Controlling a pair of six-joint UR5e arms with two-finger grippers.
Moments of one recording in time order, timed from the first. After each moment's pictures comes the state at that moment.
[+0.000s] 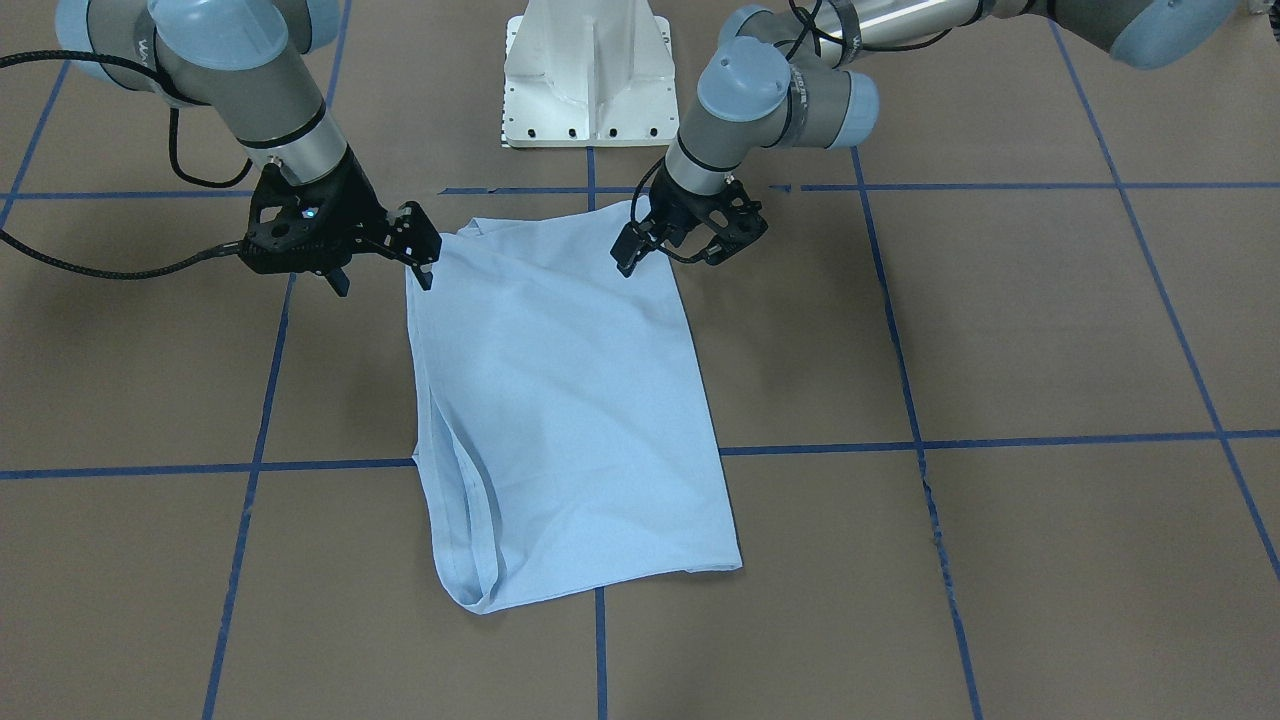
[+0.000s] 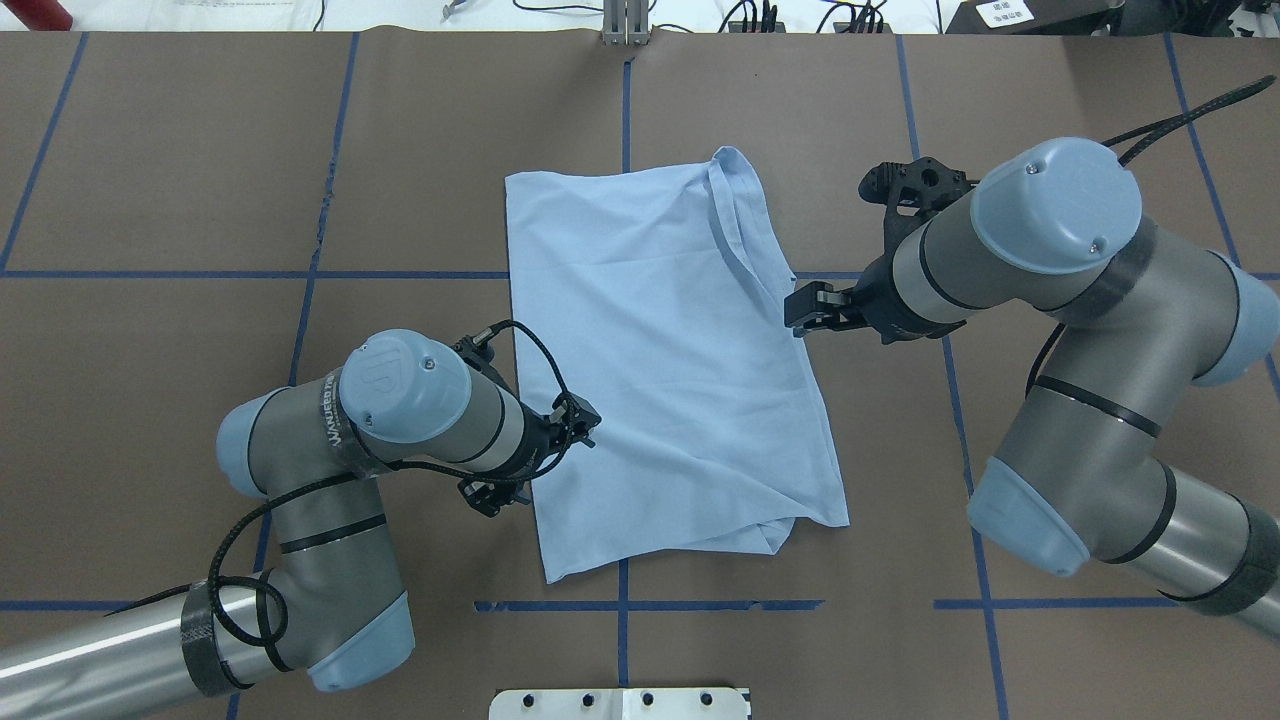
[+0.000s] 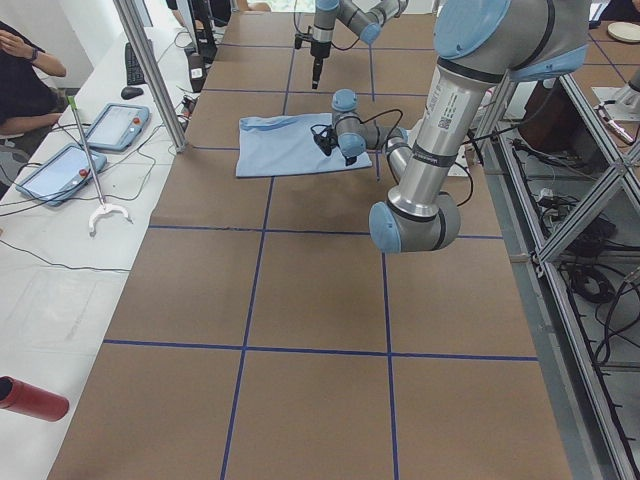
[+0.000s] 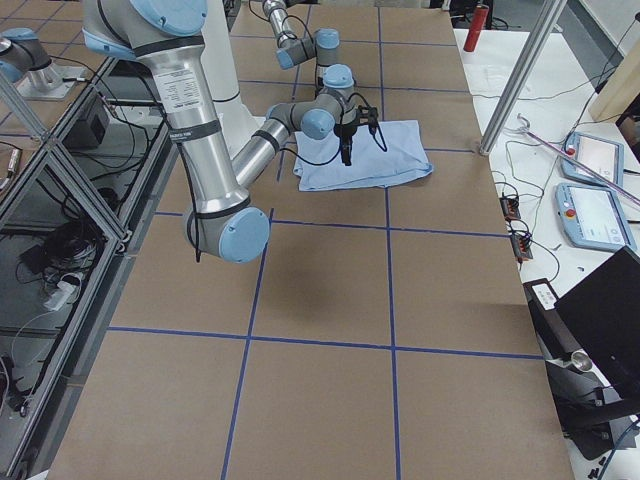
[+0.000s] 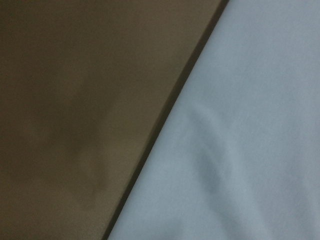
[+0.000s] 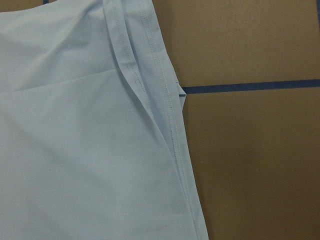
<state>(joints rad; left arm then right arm) -0.40 -2.12 -1.68 -1.94 -1.90 -2.05 0.68 -1.20 1.97 -1.47 1.94 1.17</state>
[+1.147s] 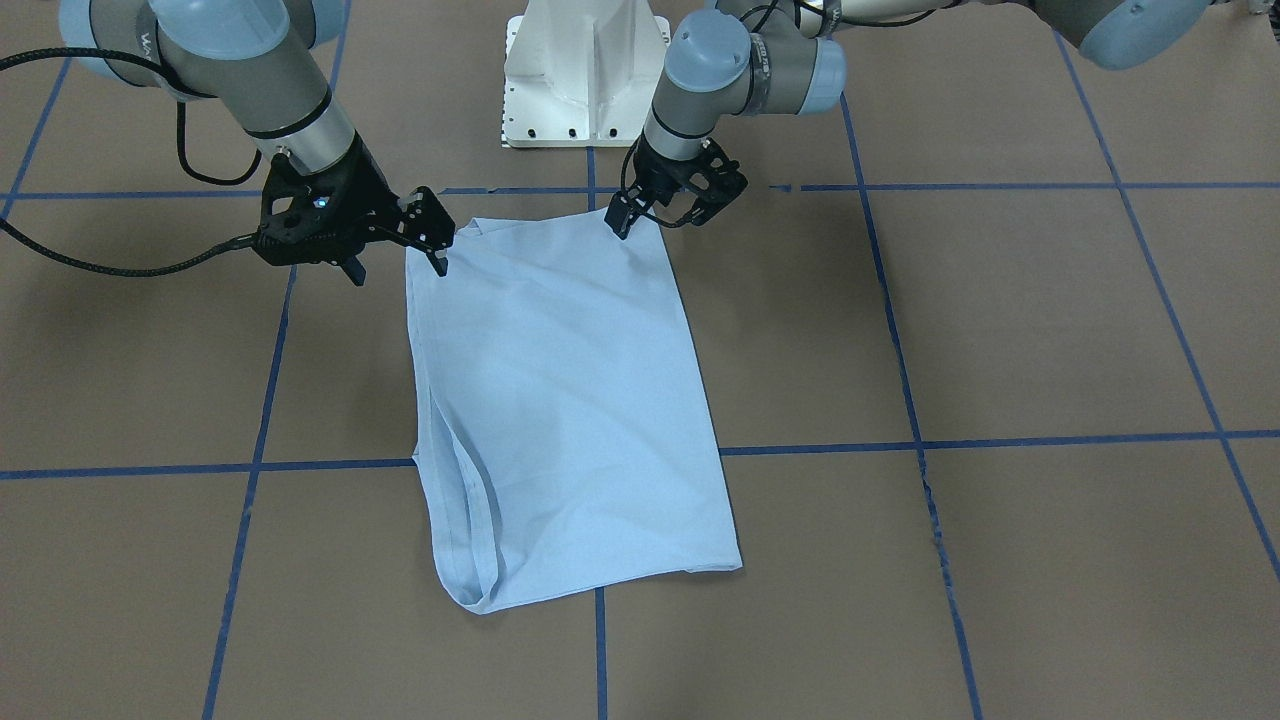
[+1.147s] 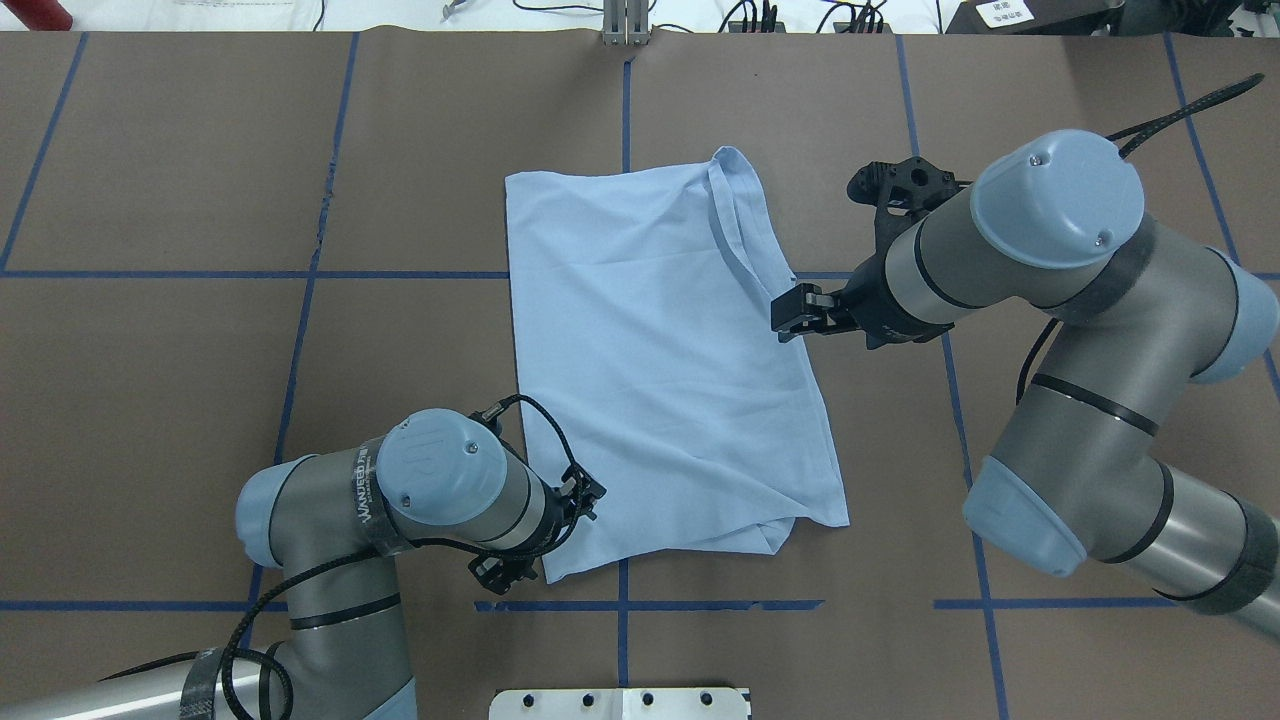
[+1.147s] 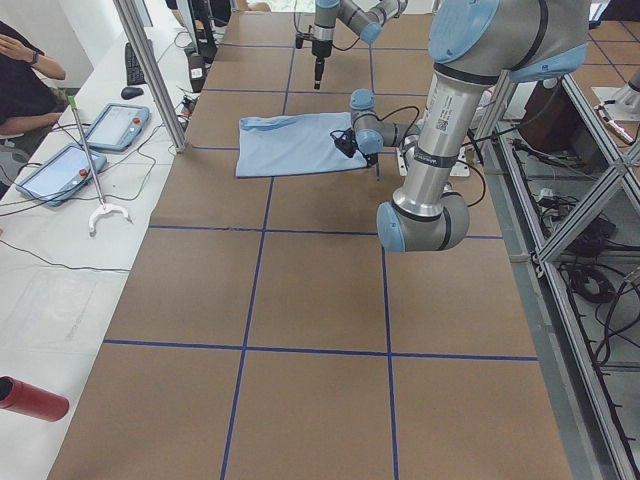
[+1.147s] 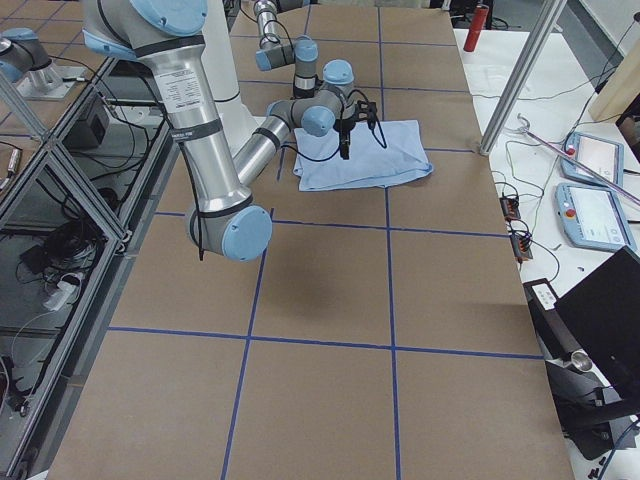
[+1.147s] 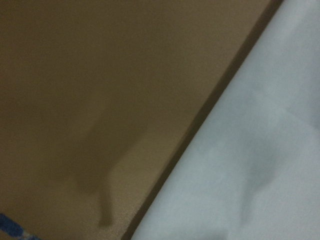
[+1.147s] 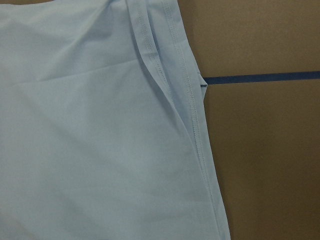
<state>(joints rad) -0.30 -2.11 -1.73 -1.82 -1.86 -2.16 0.68 -1.19 1.98 -1.46 1.98 1.18</state>
